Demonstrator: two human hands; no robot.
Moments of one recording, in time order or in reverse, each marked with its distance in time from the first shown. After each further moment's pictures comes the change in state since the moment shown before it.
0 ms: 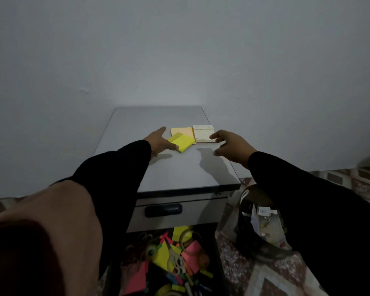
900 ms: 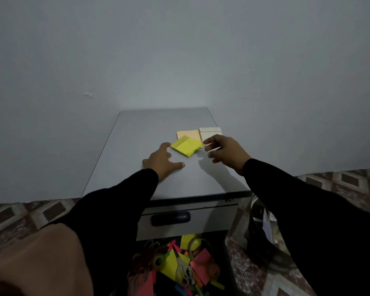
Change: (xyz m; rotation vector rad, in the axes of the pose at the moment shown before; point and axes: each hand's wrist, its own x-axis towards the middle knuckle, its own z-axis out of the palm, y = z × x) left_hand -0.004 -0.042 0.022 0.224 0.184 0.126; right_hand 0.022 -0.003 0.034 0.387 -0.005 0.022
